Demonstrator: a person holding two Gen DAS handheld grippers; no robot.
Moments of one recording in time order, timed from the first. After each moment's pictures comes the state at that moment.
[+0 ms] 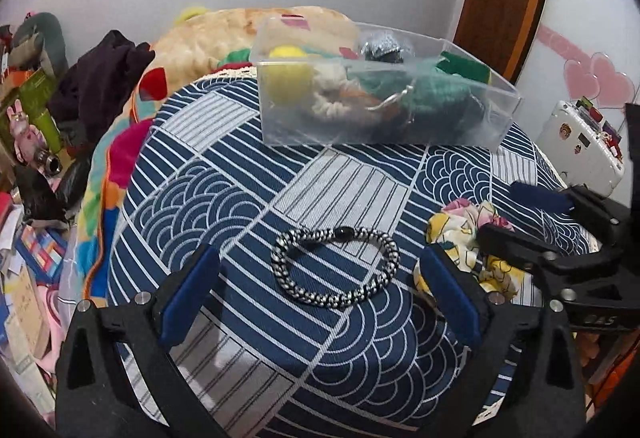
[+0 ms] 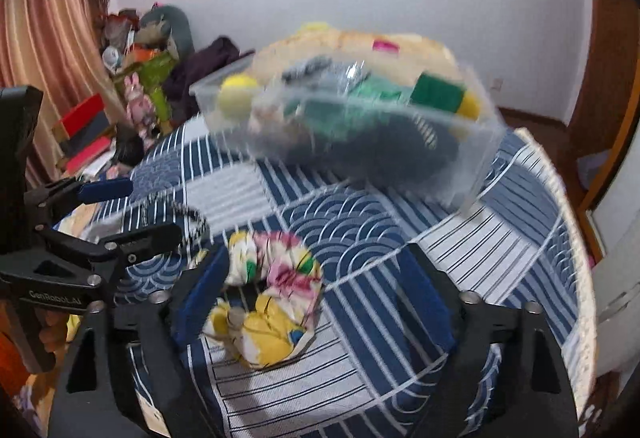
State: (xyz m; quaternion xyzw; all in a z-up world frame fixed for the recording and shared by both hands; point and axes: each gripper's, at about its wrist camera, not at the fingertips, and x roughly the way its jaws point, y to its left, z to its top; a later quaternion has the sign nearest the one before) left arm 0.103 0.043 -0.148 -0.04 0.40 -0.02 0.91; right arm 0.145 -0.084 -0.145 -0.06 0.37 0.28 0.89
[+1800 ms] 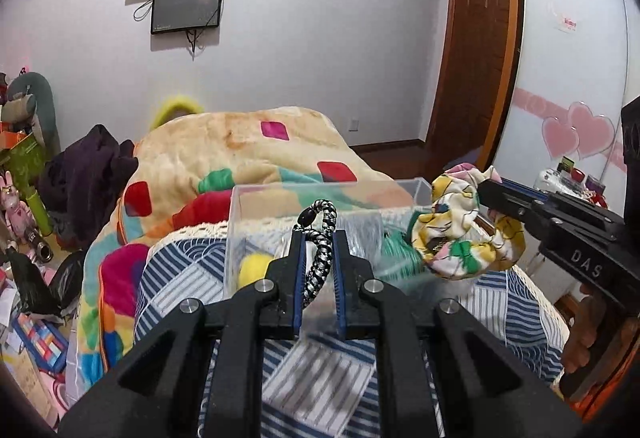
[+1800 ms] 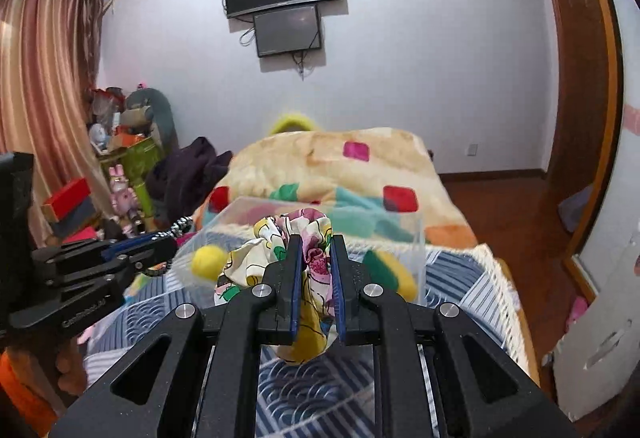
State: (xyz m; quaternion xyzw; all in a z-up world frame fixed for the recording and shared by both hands) left arm 0.168 0.037 -0.050 -0.03 0.26 -0.04 0.96; right arm 0.175 -0.099 -0.058 -0.01 0.23 0.23 0.95
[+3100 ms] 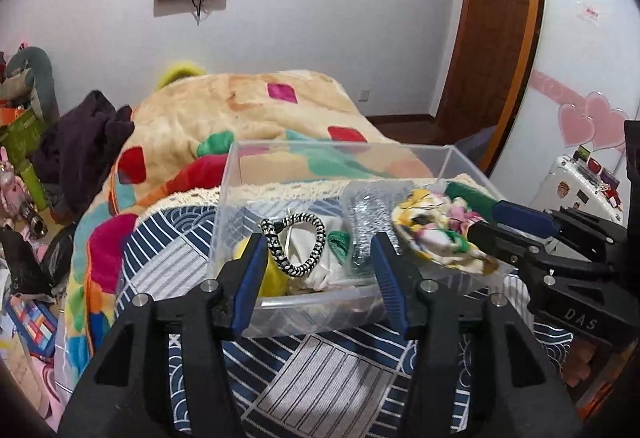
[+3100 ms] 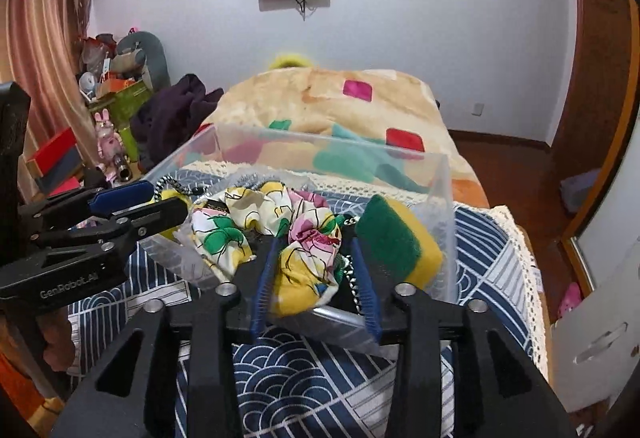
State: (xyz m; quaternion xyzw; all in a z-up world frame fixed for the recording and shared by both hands) left arm 0.195 0.041 -0.086 -0.04 0.31 -0.03 0.95; right arm 0.207 -0.095 -0.094 -0.06 0.32 0.24 0.92
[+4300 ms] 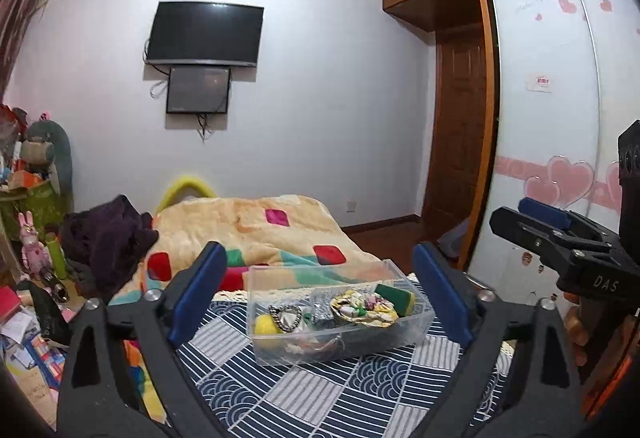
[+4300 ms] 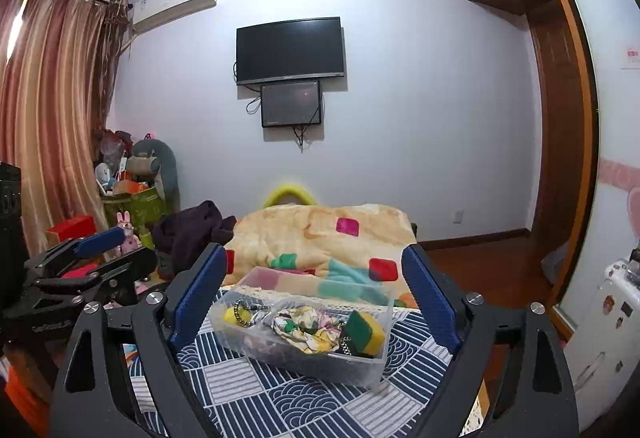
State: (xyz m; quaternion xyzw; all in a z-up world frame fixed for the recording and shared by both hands) left arm 0.049 0.033 0.025 -0.03 0.10 -0.03 0.99; right arm 0.109 -0.119 0.005 0.00 0.10 0.23 0.97
